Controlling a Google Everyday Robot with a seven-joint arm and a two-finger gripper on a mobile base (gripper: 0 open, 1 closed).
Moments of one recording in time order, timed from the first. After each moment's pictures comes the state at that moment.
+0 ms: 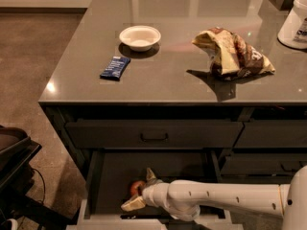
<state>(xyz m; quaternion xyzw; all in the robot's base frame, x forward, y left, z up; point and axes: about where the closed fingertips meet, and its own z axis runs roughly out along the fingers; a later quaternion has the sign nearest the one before) 0.492 0.062 0.385 -0.42 0.79 0.21 0.40</state>
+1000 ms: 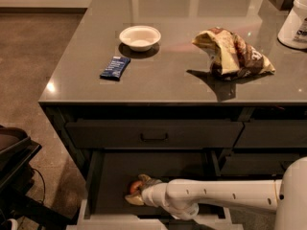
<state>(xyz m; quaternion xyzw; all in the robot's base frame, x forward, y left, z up) 0.492 0.064 0.374 -0.43 0.79 0.21 0.38</state>
